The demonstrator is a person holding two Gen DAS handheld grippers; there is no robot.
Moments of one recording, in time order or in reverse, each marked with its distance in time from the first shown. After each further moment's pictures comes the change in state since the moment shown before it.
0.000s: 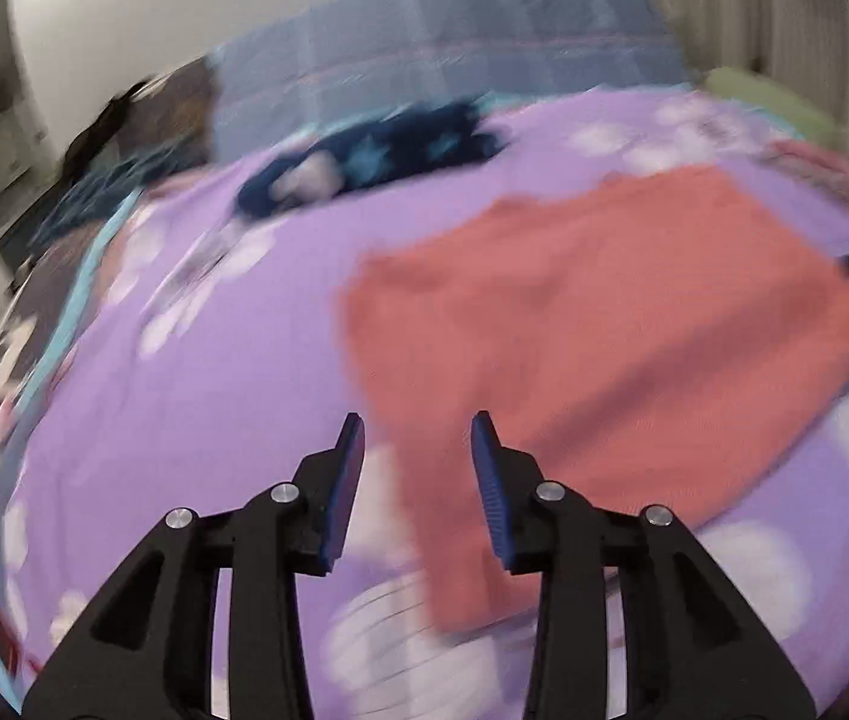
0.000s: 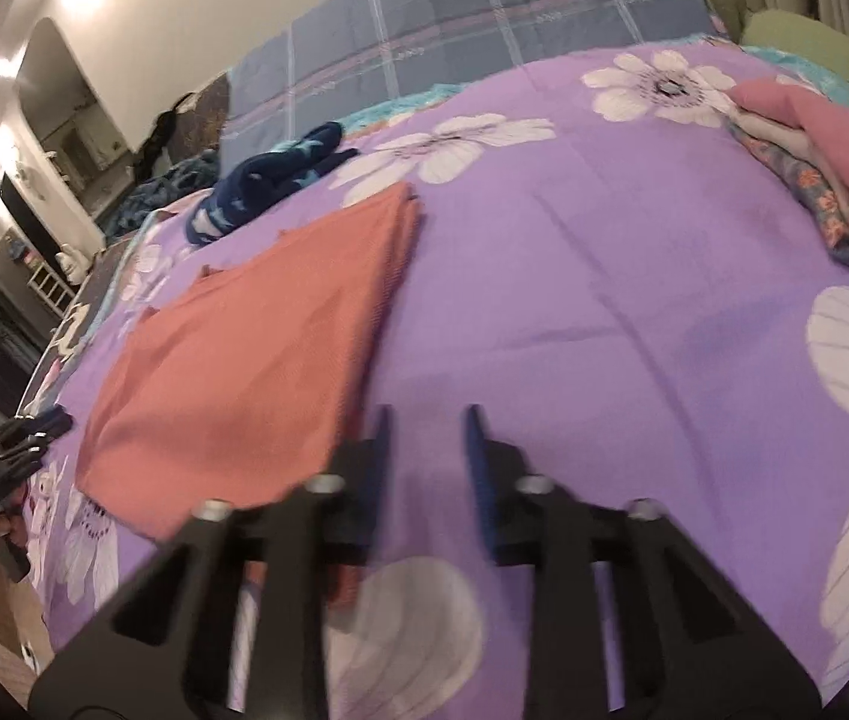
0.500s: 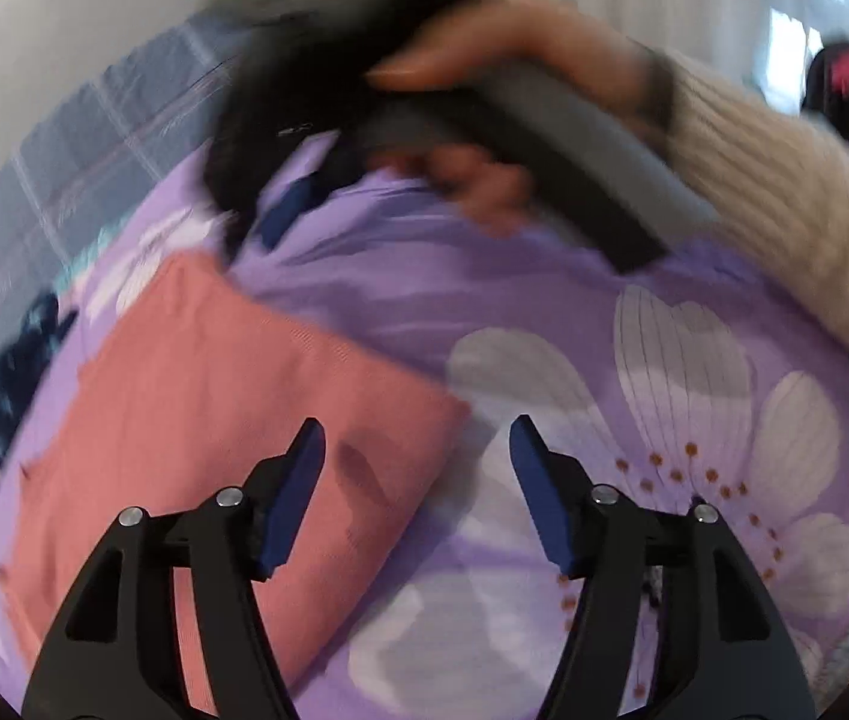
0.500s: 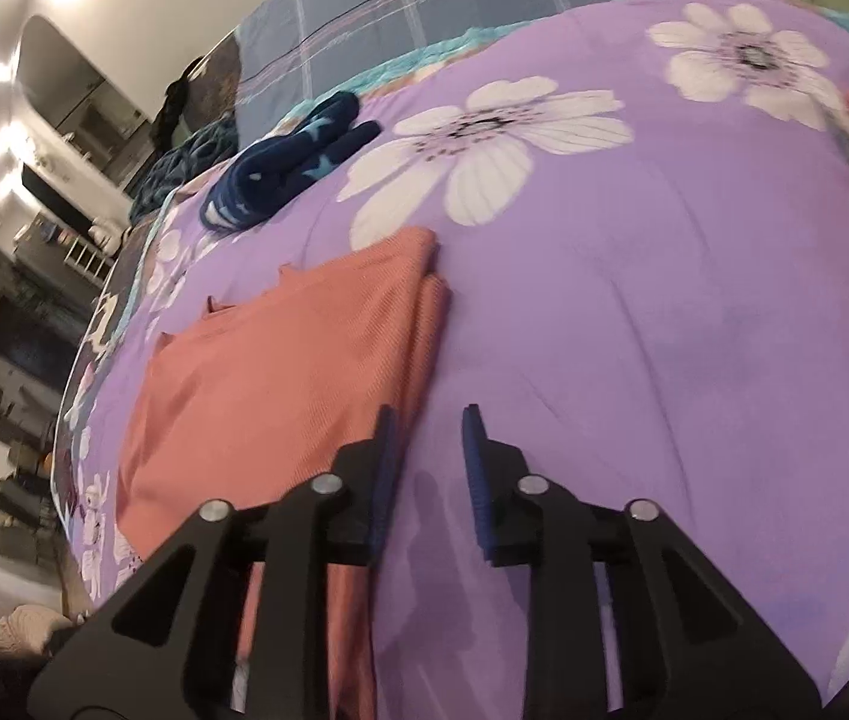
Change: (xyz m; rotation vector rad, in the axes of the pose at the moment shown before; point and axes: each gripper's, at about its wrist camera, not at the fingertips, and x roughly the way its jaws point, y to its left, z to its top) left arm 0.015 -0.301 0.028 0.607 -0.041 -0.393; right arm 0.073 -0.003 0.094 -0.008 0.193 0.144
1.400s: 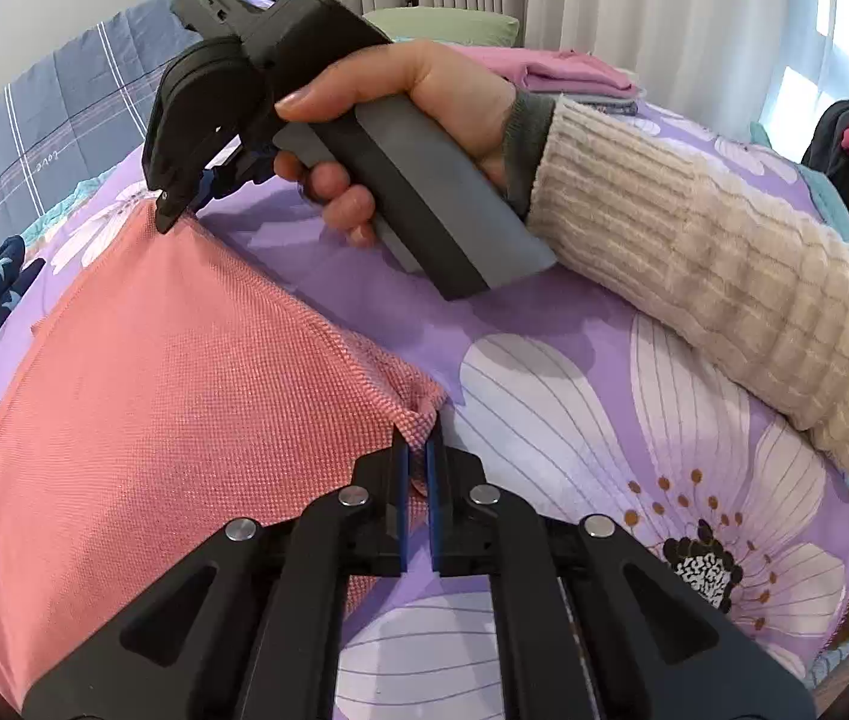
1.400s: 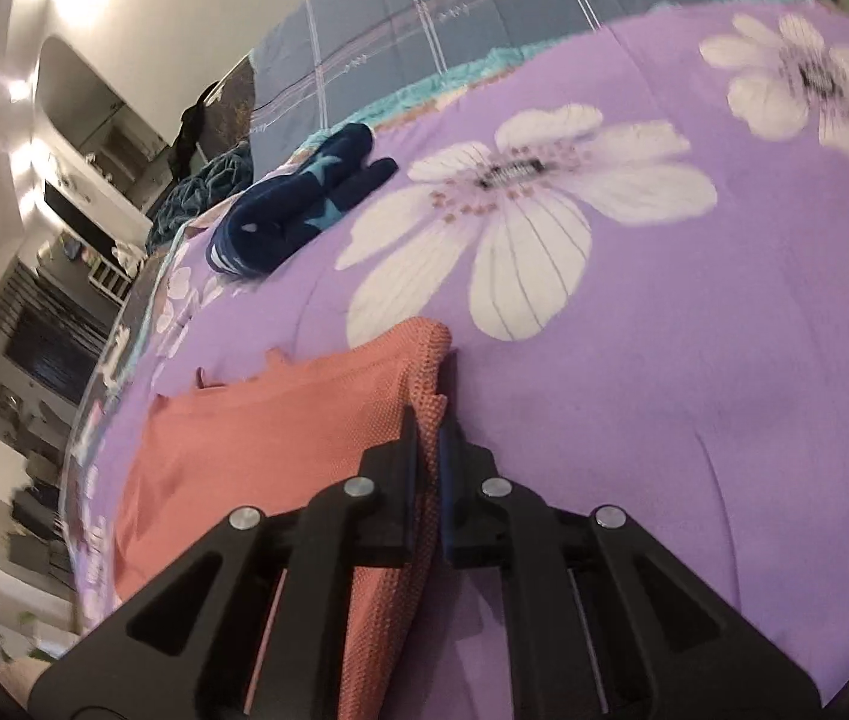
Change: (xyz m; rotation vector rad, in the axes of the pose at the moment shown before) left arm 0.016 0.029 -0.006 -0.157 -0.012 -0.148; right arm 0.049 -0.004 0.041 -0.026 -0.082 0.044
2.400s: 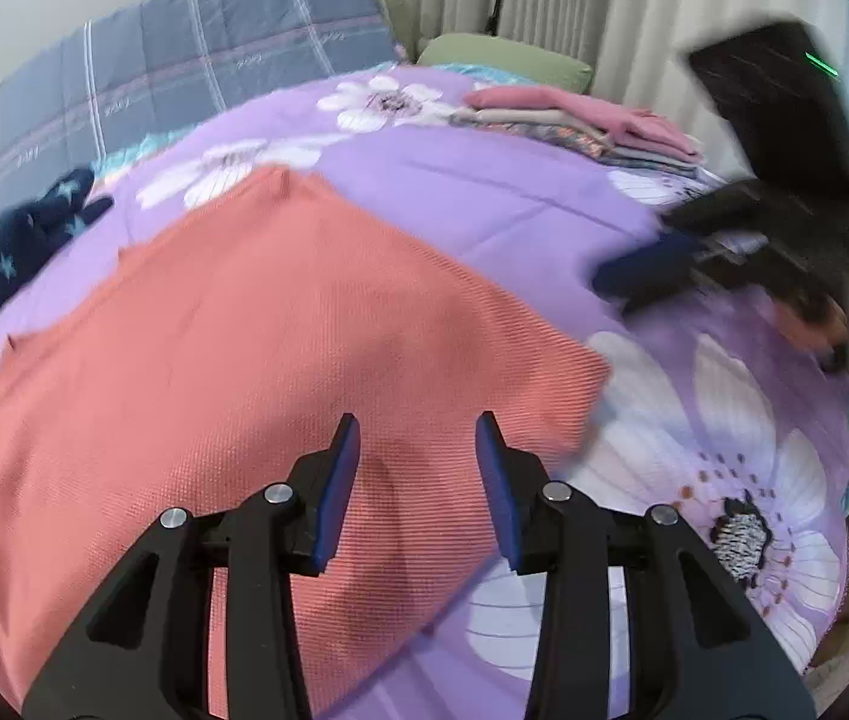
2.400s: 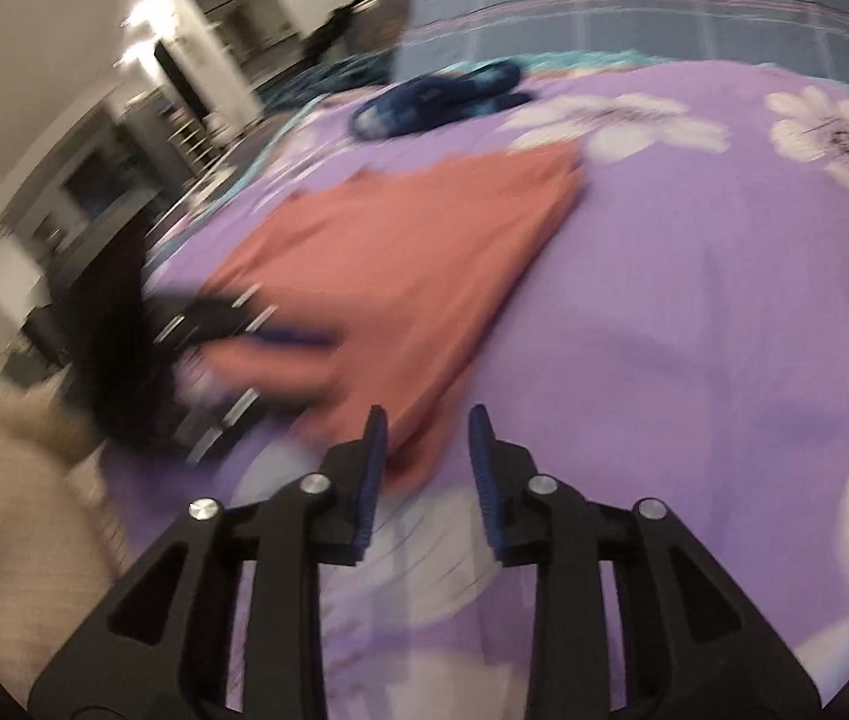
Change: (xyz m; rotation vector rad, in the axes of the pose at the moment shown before) left arm -0.013 0.052 -0.020 -0.182 -0.036 0.015; right arm -0.127 0.033 -0.140 -0.337 0.127 0.149
